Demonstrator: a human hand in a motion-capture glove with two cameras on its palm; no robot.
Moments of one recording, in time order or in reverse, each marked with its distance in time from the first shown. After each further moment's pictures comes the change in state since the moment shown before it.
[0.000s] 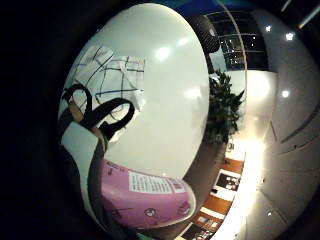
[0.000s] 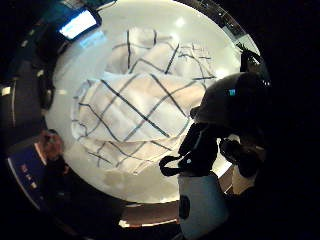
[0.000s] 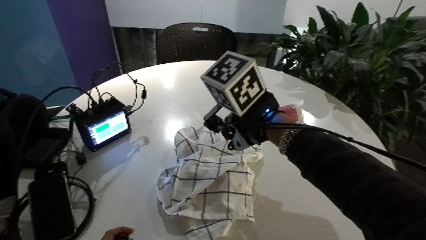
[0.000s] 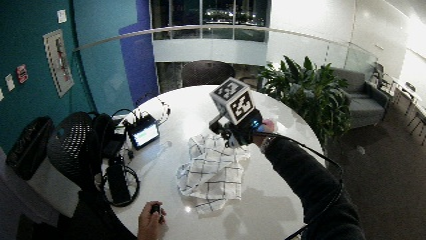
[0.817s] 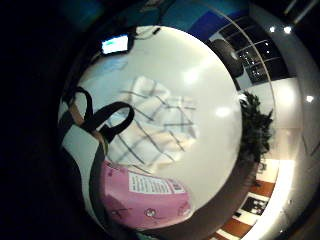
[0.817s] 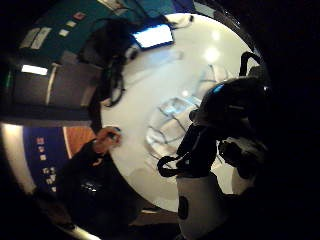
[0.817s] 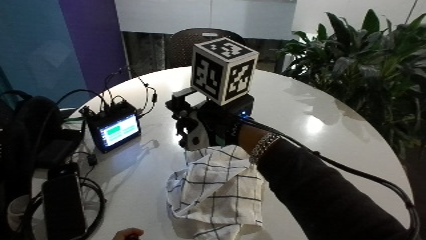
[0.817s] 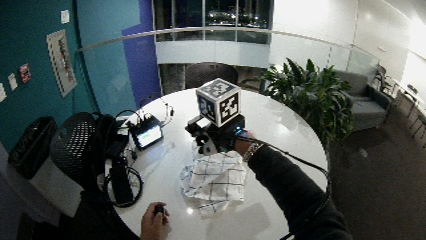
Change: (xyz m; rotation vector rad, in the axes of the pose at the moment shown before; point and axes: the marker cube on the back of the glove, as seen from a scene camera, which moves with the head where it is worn) arm -0.065 -0.006 -0.070 0.244 -0.536 -0.117
